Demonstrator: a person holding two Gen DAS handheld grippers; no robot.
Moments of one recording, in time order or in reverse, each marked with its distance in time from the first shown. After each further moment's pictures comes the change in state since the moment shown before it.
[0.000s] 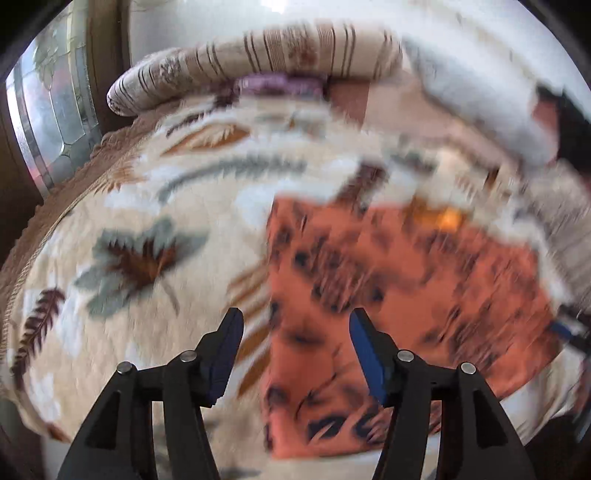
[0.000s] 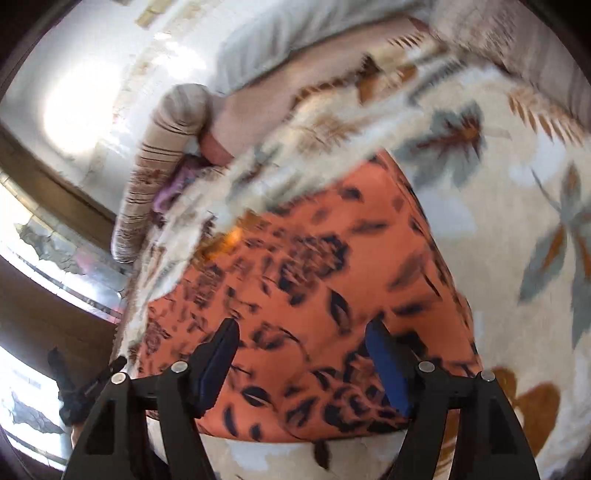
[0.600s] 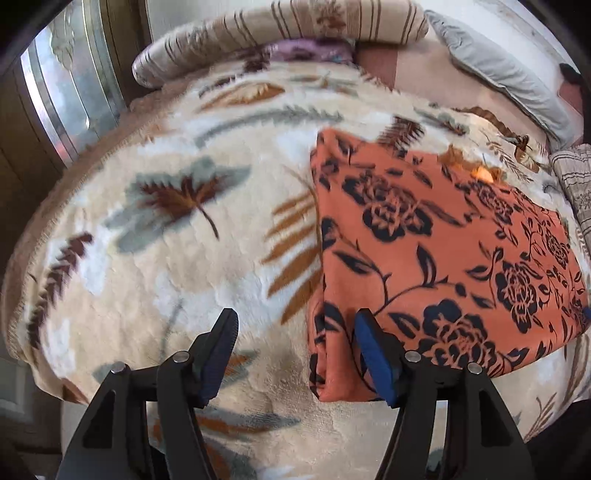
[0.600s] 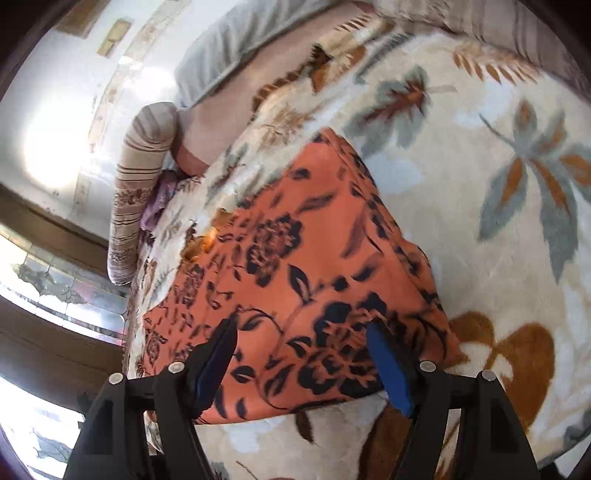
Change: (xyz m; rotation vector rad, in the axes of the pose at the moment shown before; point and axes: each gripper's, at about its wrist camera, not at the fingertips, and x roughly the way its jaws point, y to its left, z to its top) left arm -0.014 0.016 -0.030 -0.035 0.031 0.069; right arm -0.025 -0.013 -0.011 0.097 -0.029 0.024
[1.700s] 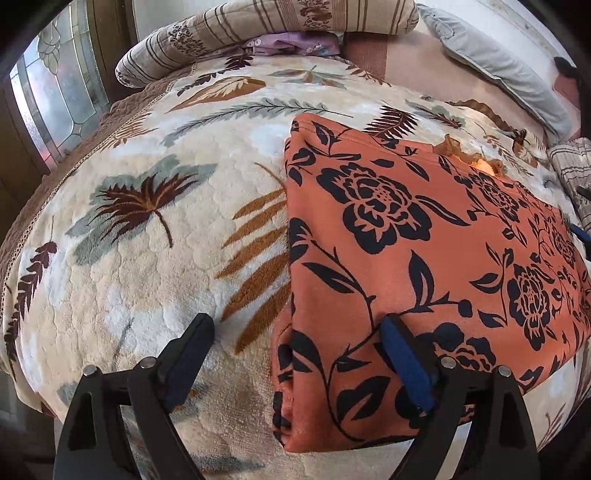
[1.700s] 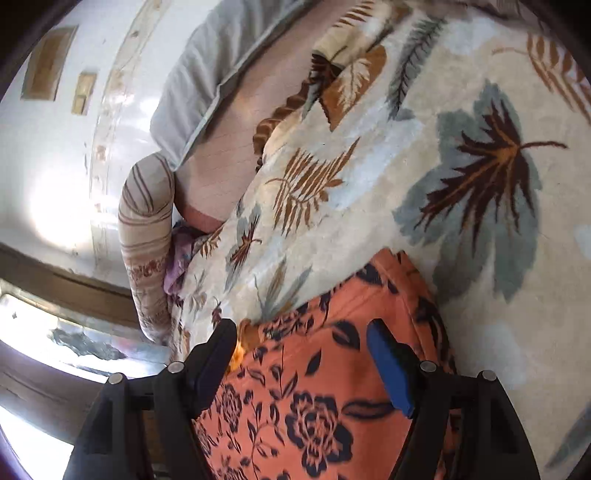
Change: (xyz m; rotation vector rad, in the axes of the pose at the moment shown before) left arm 0.040 -0.016 0.001 0.009 0.004 -0.032; right arm 0.074 -0.008 0.133 0.158 -0.007 0.148
